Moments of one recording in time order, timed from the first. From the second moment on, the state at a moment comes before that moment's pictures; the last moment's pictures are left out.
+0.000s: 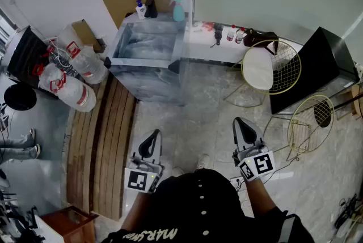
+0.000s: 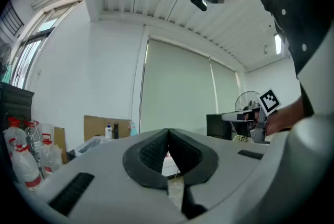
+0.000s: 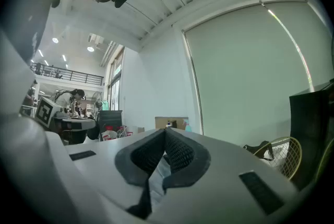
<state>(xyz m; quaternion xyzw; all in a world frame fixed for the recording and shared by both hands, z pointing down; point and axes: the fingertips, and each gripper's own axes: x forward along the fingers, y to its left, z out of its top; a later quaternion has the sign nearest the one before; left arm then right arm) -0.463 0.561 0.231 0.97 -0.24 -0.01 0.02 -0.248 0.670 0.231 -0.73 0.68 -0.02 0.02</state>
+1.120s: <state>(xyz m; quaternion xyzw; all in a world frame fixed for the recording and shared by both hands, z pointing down) -0.395 0.554 0.224 0.97 -0.23 -0.05 -0.01 -0.163 0.672 0.231 -0.72 0.69 -0.01 0.08</state>
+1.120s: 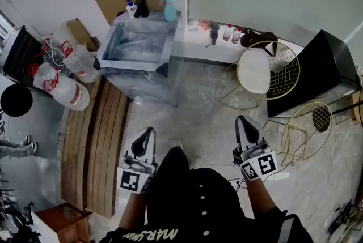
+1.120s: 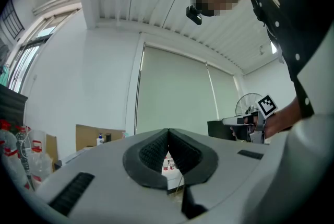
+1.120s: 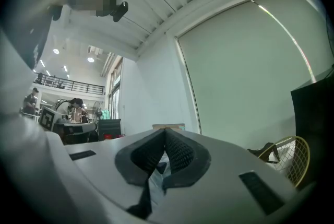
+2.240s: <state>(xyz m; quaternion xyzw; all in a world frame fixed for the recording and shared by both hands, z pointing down) -0.190 0.295 0.208 0.97 -0.22 -0.07 -0.02 0.025 0.416 0.210 -0.71 0.70 0.01 0.07</state>
